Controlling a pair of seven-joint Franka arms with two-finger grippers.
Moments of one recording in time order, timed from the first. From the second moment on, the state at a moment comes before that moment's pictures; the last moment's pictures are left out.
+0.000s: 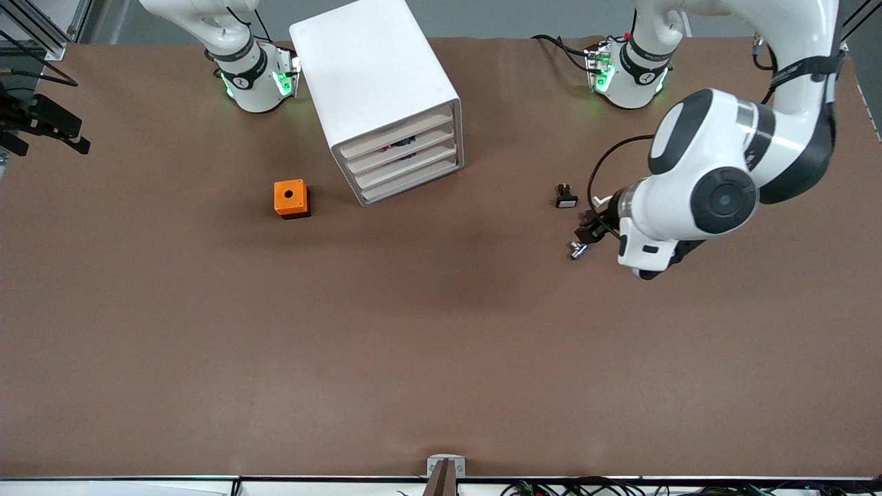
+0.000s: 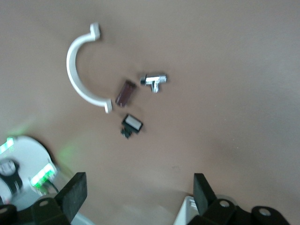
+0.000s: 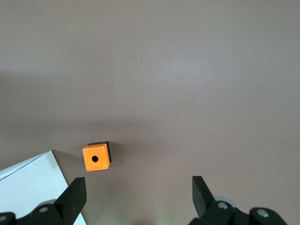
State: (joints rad) left arm -0.29 0.37 -0.10 -1.47 -0.15 1.47 -1.06; right arm 0.05 -0.16 -0.13 -1.69 0.00 1.53 -0.09
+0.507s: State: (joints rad) left arm -0.36 0.47 -0.10 -1.47 -0.34 1.44 -1.65; right arm 0.04 -0.12 -0.13 -1.68 0.00 1.53 -0.08
